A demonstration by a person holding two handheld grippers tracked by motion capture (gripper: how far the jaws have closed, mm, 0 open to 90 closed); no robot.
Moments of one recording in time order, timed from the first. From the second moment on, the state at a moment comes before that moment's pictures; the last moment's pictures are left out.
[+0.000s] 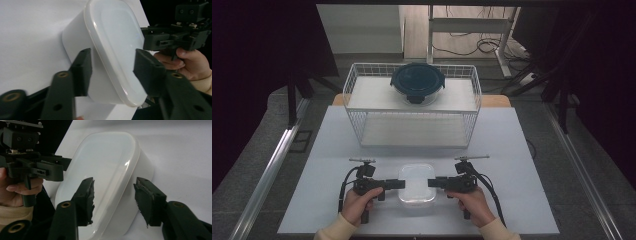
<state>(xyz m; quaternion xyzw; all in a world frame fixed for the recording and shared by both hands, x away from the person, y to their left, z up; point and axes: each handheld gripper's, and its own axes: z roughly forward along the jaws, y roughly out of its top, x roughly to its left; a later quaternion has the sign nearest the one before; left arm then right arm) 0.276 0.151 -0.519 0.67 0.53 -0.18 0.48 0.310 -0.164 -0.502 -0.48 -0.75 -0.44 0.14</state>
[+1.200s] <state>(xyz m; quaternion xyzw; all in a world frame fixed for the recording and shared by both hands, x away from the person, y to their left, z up) 0.255 0.159 -0.490 0.67 0.53 -0.12 0.51 0.298 -0.173 -0.482 -0.48 -0.73 -0.46 0.15</state>
